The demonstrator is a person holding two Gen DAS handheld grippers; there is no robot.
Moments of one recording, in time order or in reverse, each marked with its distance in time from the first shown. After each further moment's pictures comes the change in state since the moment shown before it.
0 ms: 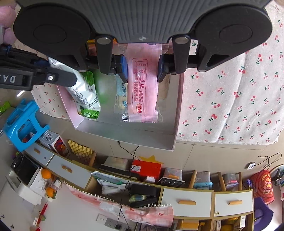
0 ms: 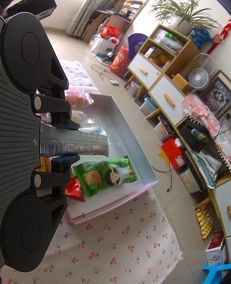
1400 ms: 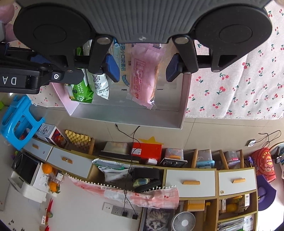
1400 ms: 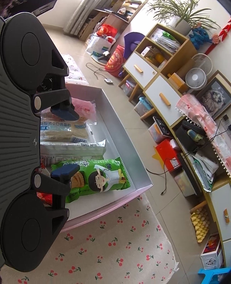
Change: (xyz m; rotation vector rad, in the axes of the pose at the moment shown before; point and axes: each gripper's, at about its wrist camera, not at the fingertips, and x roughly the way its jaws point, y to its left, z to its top) left arm 0.006 -0.008 0.009 0.070 -0.126 0.046; right arm 0.019 -0.003 0.013 -0.032 -0.059 0.001
